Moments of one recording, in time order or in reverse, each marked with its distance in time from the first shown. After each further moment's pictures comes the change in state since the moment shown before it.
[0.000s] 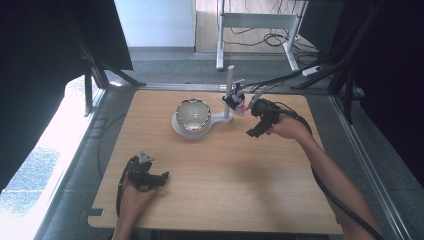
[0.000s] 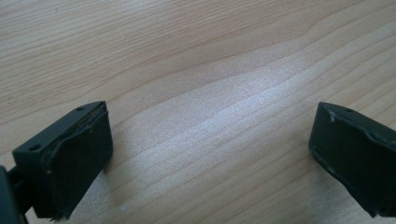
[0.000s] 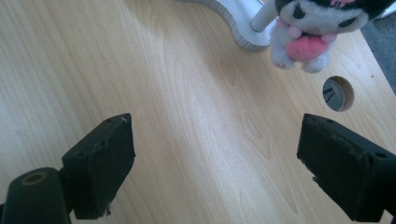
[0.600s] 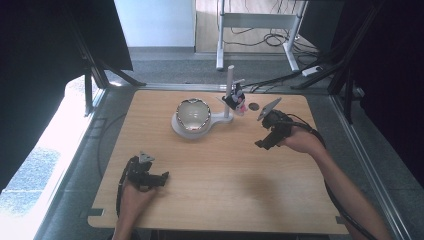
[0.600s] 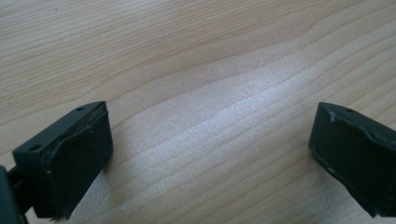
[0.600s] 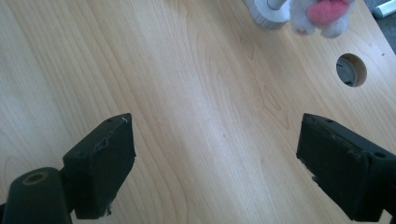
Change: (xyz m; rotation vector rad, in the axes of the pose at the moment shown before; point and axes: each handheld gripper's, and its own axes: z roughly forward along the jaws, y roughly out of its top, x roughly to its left) left arm 0.000 0.000 0.000 -0.003 0.001 0.001; right arm 0.026 -0.038 -0.022 -0.031 0.002 0.008
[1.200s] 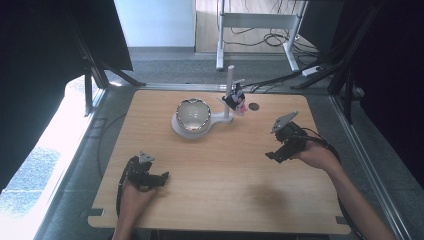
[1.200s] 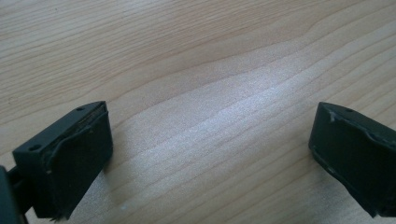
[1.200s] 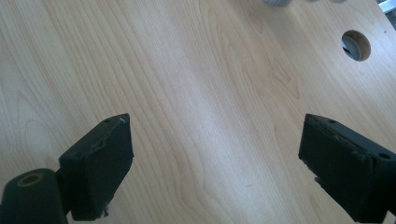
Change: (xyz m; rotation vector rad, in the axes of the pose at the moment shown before) left arm 0.000 0.000 0.000 0.001 0.000 0.000; right arm 0.019 -0.044 -0.017 -0.038 -0.012 0.007
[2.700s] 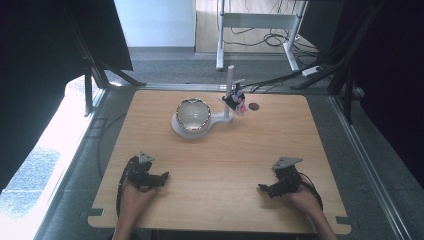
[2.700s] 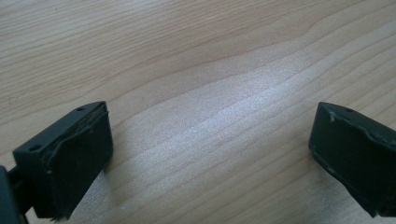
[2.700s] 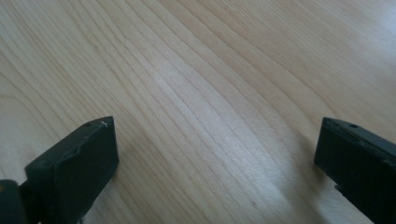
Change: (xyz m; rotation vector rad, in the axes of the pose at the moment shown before) left arm 0.000 0.000 0.000 0.000 0.001 -0.001; right arm 0.065 -0.104 0.092 -0.208 0.027 0.268
